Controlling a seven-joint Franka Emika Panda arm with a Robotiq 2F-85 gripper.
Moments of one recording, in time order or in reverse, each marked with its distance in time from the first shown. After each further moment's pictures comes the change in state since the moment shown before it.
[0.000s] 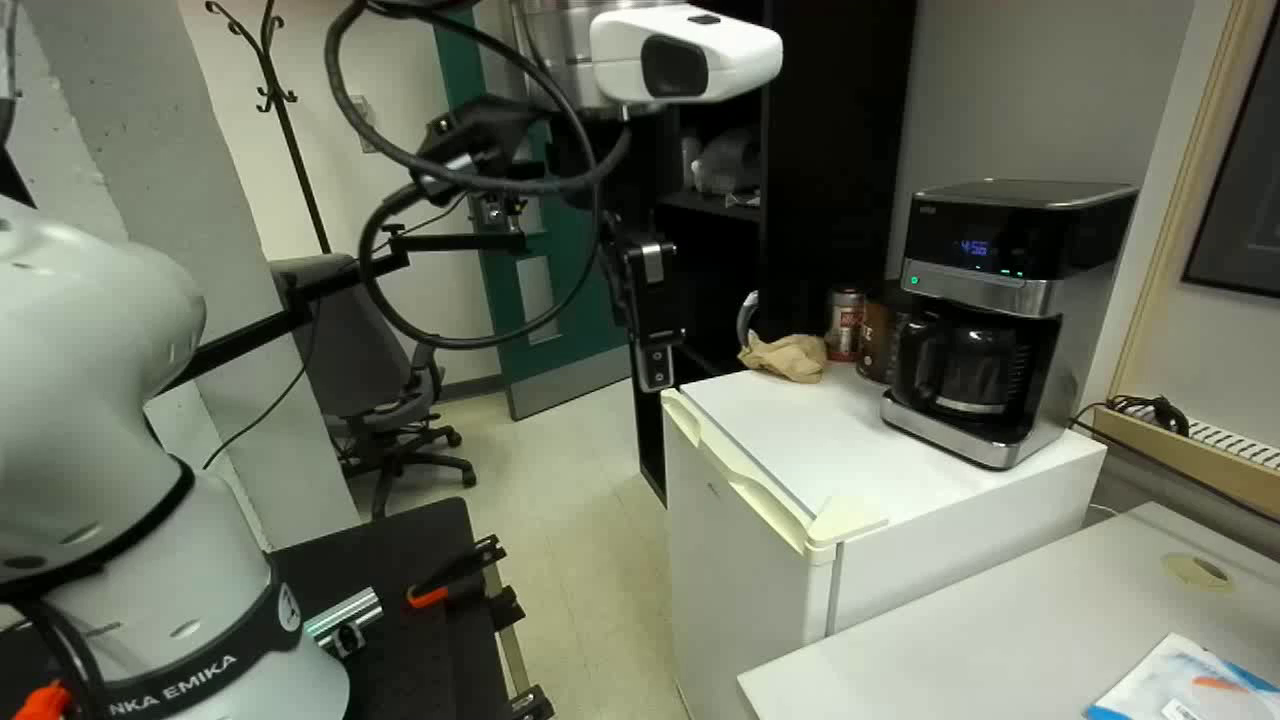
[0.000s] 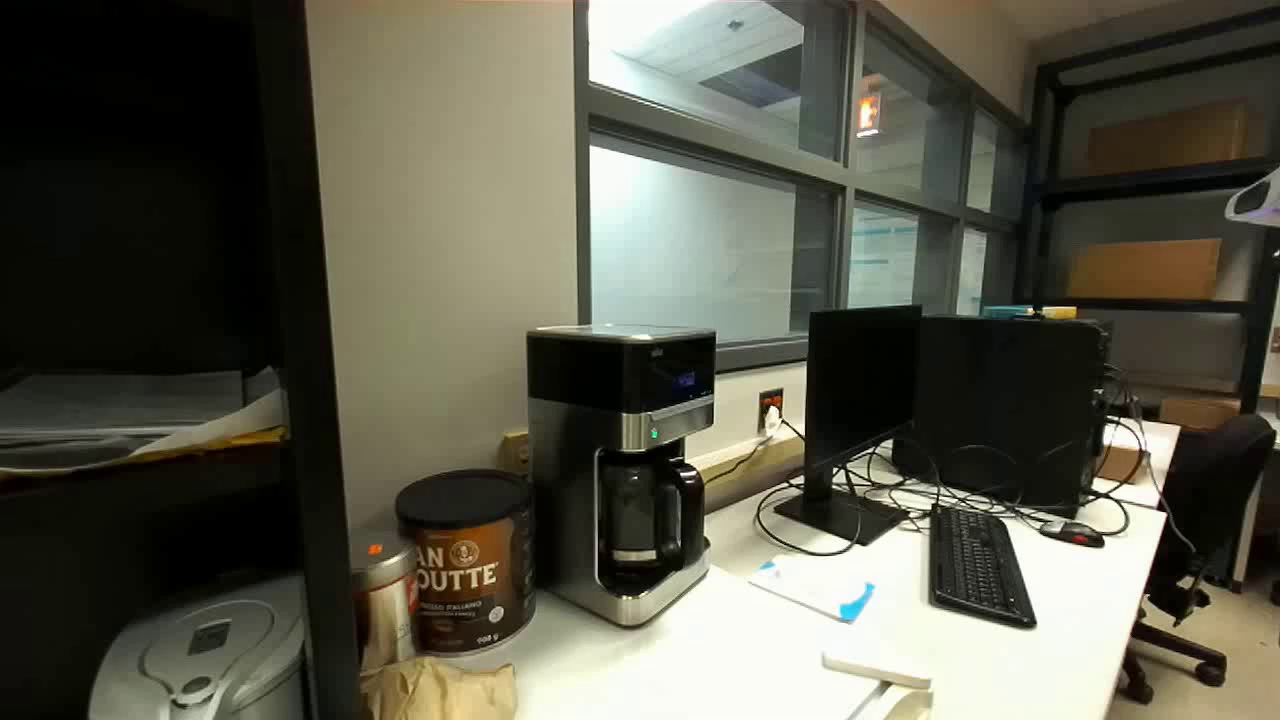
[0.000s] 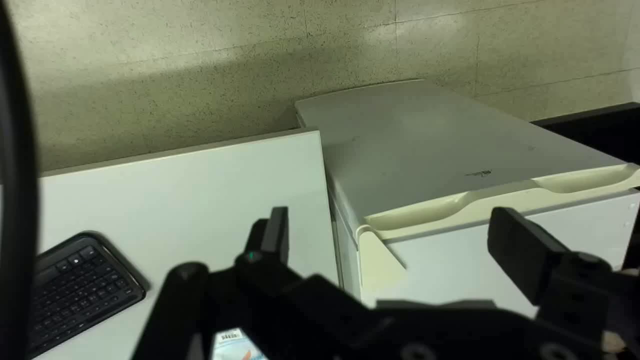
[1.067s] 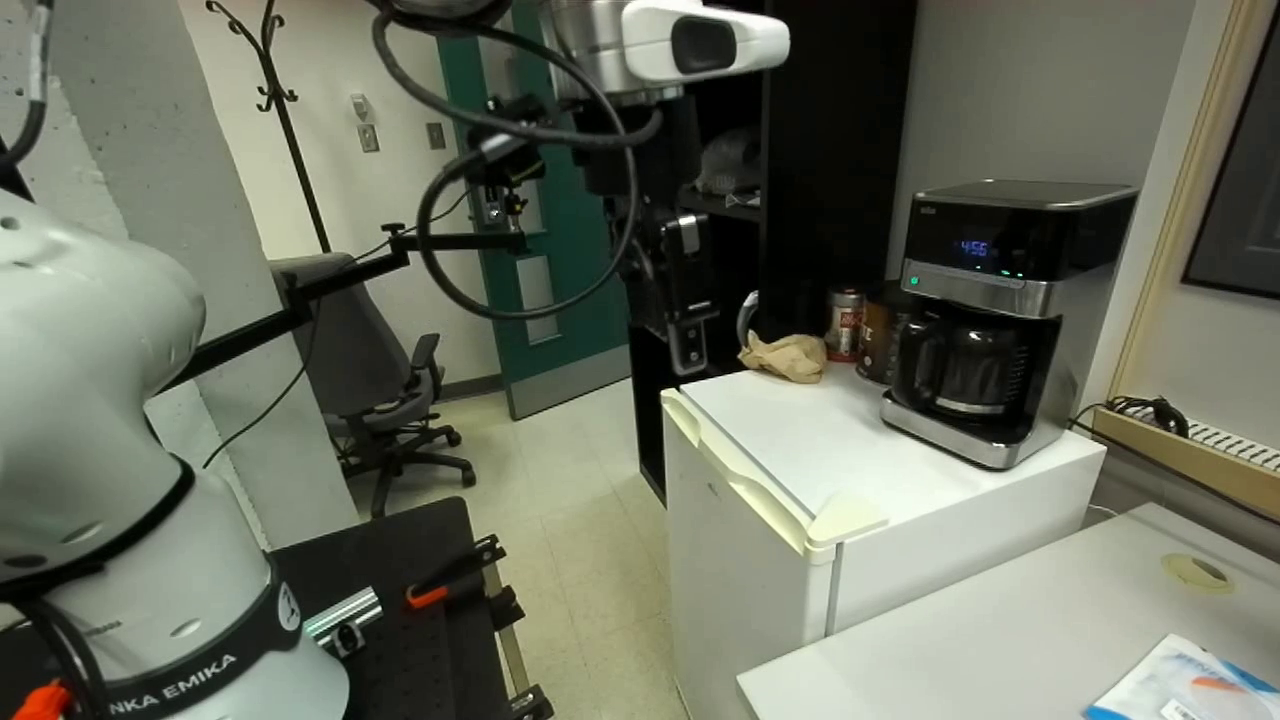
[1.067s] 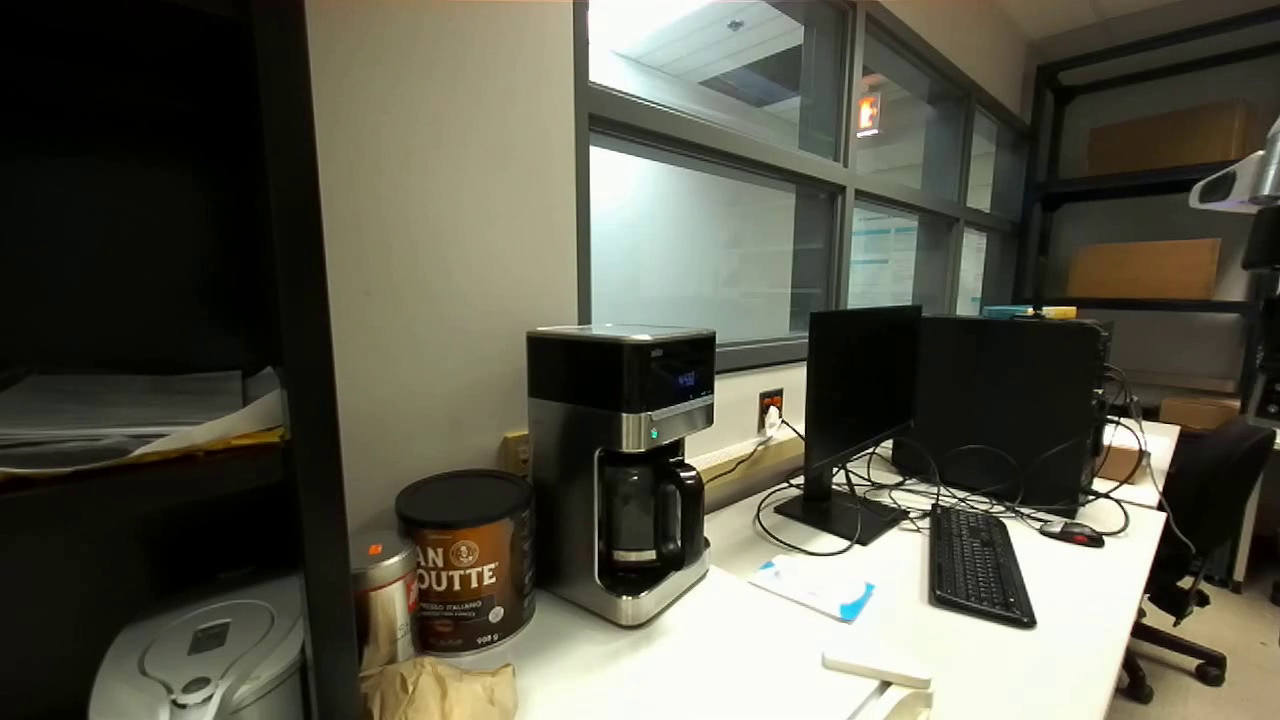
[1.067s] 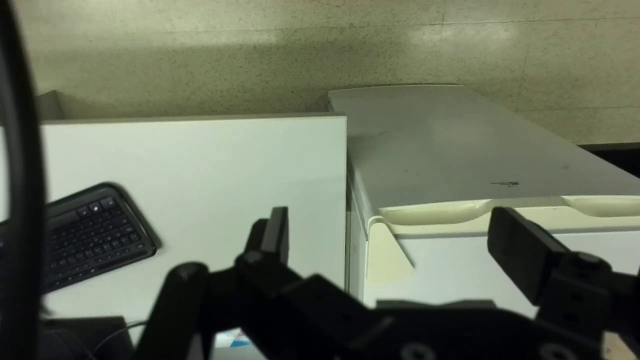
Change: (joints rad) arm 0.004 0.055 0.076 0.035 -0.081 0.041 -0.015
